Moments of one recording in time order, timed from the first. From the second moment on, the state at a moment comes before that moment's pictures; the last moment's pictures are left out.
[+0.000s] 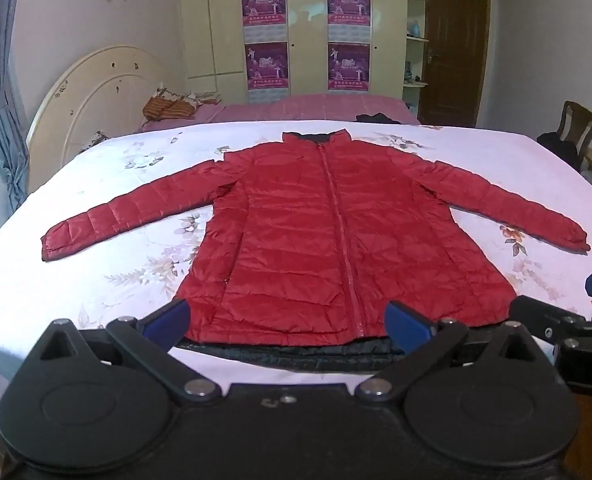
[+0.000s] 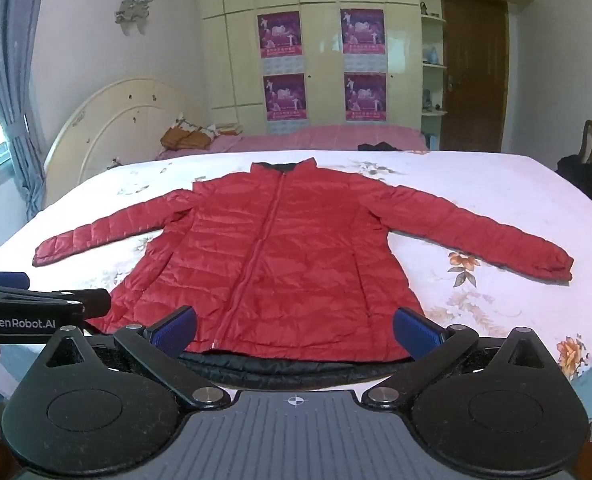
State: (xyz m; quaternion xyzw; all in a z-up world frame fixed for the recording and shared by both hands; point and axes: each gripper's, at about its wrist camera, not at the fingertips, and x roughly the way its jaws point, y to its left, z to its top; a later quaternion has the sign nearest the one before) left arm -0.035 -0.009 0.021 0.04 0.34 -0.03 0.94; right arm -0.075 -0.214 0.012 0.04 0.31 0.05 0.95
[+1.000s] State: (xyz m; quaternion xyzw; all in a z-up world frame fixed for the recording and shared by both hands) left arm -0.028 -0.016 0.017 0.04 0.36 -0.03 0.93; right arm -0.065 -0.224 0.005 0.04 0.32 0.04 0.95
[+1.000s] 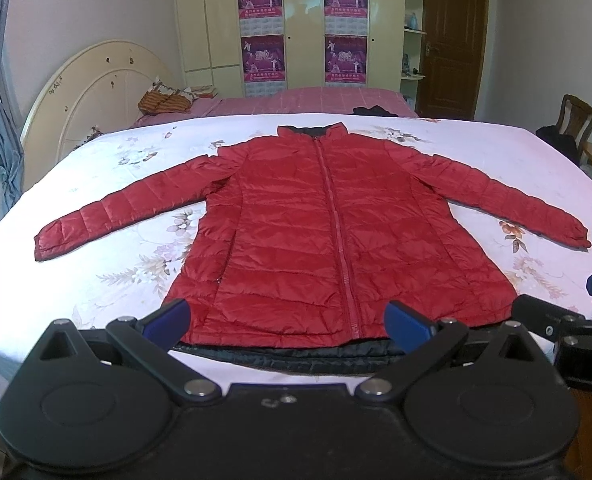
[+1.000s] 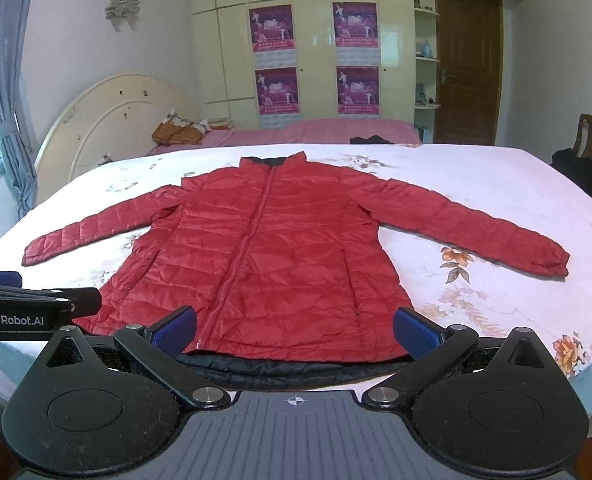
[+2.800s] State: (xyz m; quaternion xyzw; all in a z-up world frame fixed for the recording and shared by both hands) left arm -0.010 -0.020 0.005 0.04 0.38 -0.04 0.92; right arm -0.050 -0.230 -0.005 0.04 0.34 0.03 0.94
